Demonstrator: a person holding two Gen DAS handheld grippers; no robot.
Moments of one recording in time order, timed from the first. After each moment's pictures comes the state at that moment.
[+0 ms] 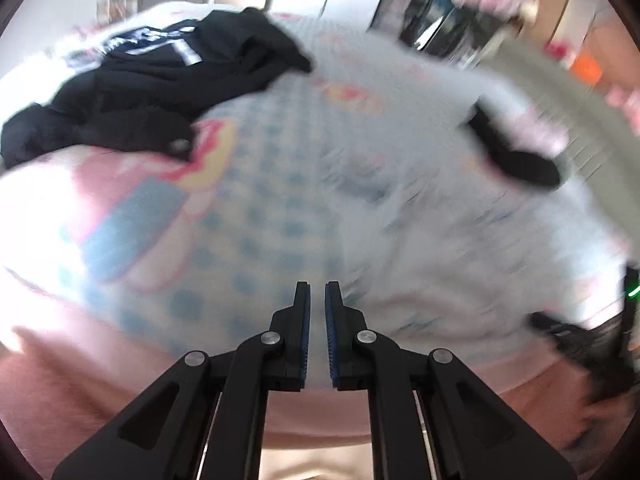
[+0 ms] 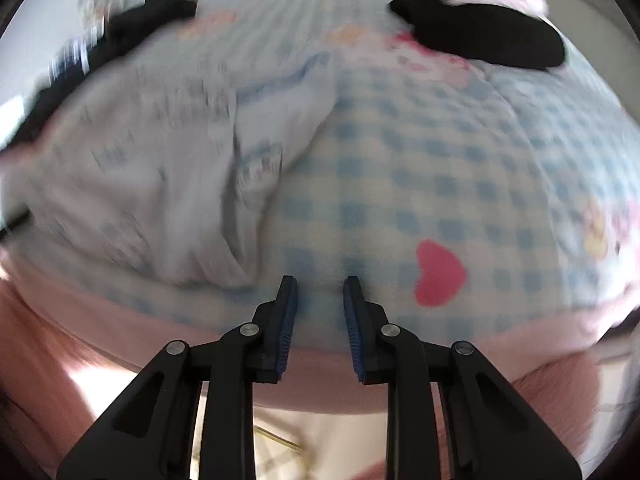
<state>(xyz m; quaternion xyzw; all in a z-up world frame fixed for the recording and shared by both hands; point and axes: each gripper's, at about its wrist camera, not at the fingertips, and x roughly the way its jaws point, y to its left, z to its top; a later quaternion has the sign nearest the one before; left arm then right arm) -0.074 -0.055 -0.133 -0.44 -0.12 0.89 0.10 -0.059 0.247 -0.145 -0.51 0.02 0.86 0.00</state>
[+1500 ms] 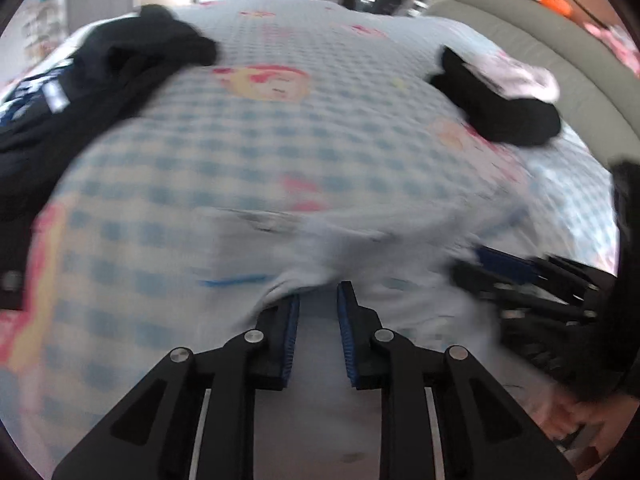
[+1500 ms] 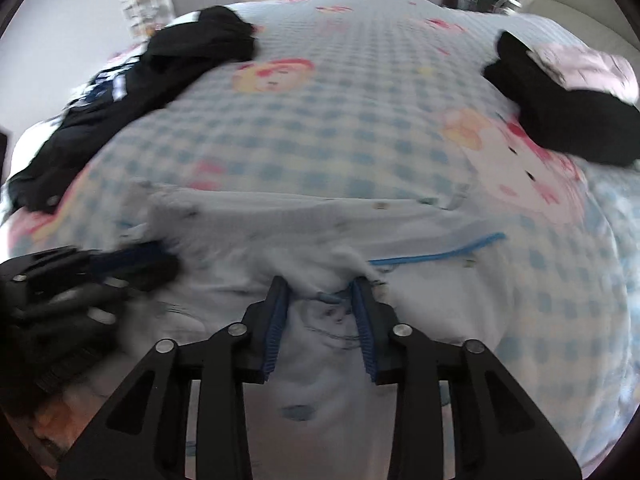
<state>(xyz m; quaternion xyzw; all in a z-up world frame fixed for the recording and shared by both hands) -0.181 0.019 -0.152 -0.47 -0.04 0.87 0.13 -0.174 0.190 -0.168 -0.48 -0.01 0.87 -0.08</state>
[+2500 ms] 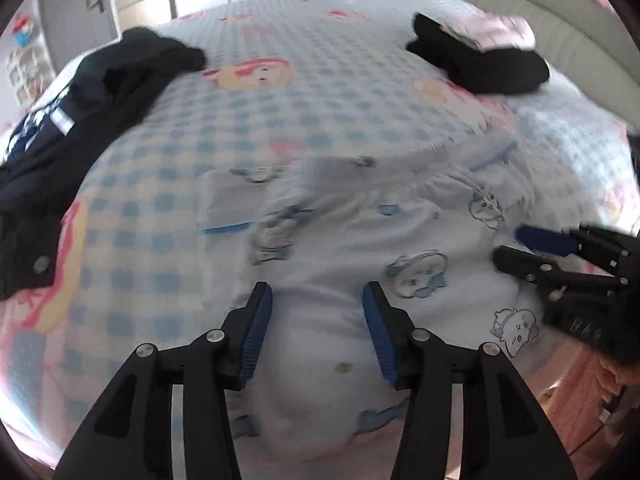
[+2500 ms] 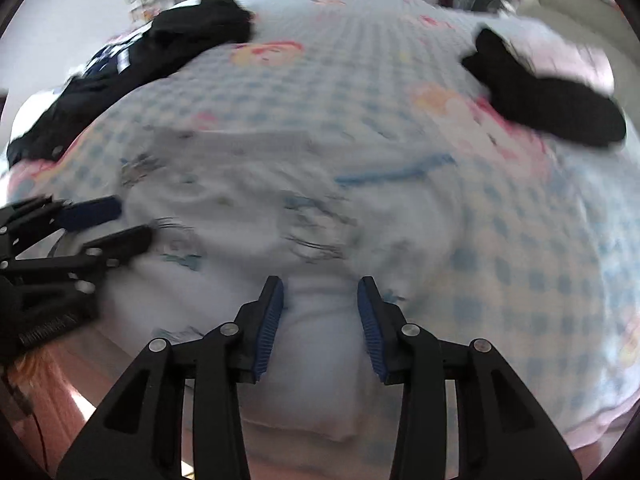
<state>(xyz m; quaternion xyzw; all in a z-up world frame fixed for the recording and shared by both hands) -0.140 0.025 -0.150 -0.48 0.05 0.87 0.13 -0.127 0.213 -0.163 -0.49 -0.01 0.87 -0.07</state>
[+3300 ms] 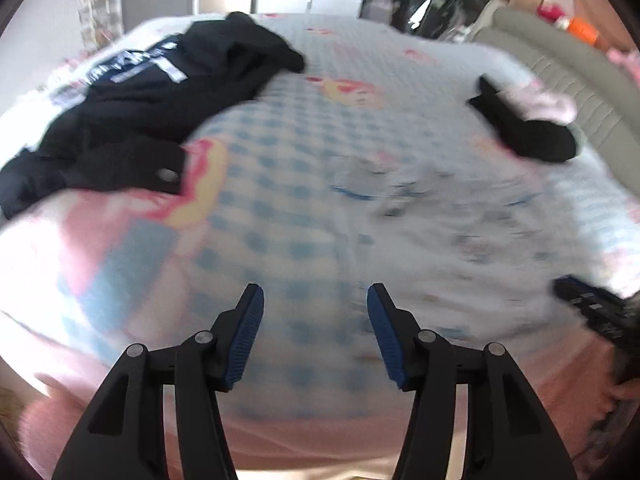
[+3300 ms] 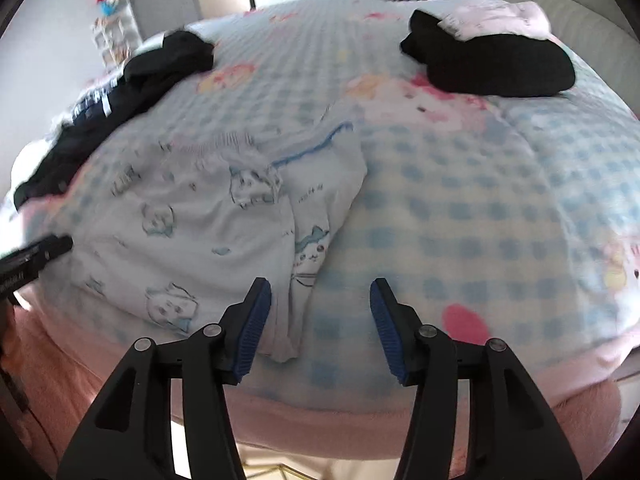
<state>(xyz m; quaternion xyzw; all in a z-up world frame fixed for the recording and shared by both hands) -0.086 -0.044 -0.129 -0.45 -0.06 0.88 0.08 -0.073 0.240 -0.138 -0.47 0.04 0.88 -0.04</state>
